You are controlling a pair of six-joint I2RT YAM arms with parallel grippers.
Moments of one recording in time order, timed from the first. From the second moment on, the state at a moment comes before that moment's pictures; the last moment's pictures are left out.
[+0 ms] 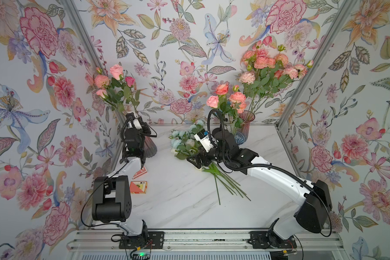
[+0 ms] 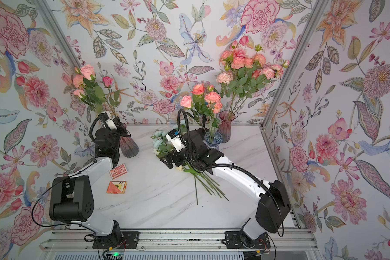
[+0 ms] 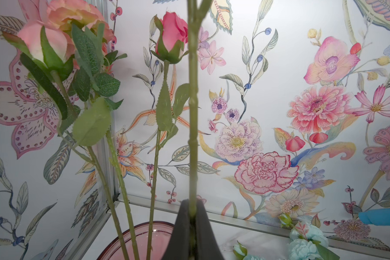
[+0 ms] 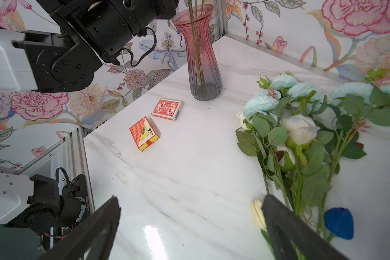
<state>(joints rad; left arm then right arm) 0.03 1.60 0.98 0.71 -0.08 -0.14 0.80 1.56 1.36 -0.30 -0.31 0.12</state>
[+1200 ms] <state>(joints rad) -0.02 1.39 1.04 0.56 -0.07 -0.08 0.80 1.51 1.31 -0.27 -0.31 0.14</state>
